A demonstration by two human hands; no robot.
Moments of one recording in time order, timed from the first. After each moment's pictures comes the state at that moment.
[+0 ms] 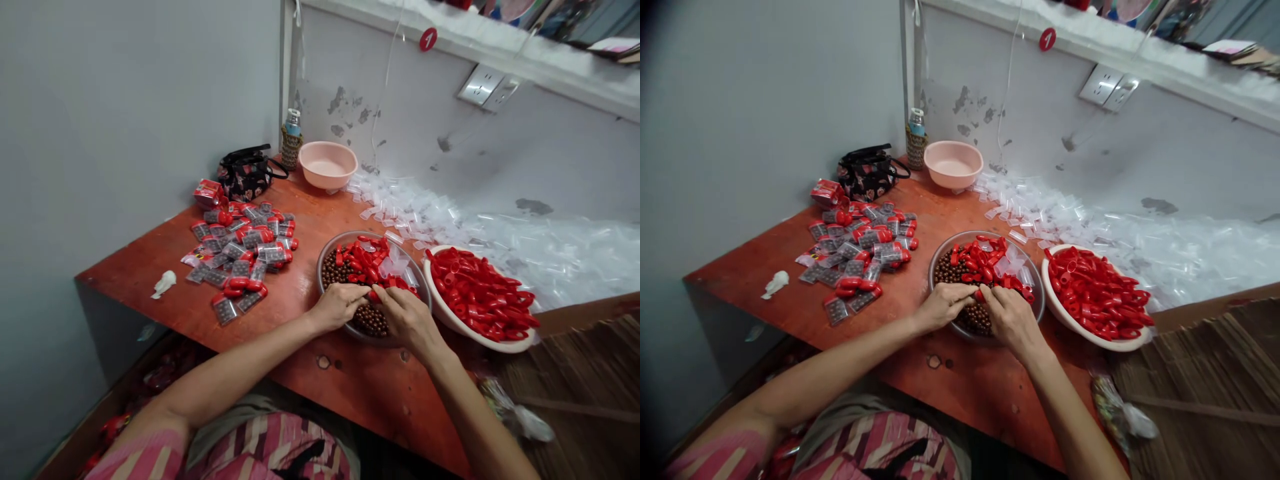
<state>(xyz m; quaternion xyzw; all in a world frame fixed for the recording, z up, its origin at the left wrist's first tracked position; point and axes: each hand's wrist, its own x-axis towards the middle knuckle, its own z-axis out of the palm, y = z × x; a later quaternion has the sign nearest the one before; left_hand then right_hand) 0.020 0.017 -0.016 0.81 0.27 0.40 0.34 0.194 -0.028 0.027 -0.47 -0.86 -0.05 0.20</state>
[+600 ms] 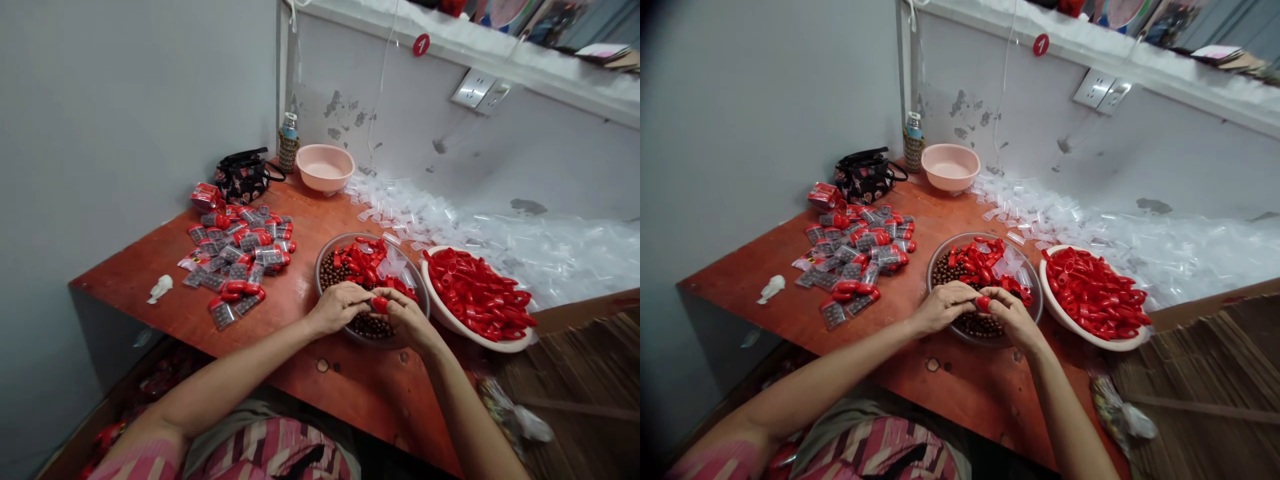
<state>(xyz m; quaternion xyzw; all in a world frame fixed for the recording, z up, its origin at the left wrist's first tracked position) 0.017 0.014 -0.002 0.79 0.25 0.40 0.39 0.201 -0.026 0.016 -0.48 -0.47 0.61 0.41</state>
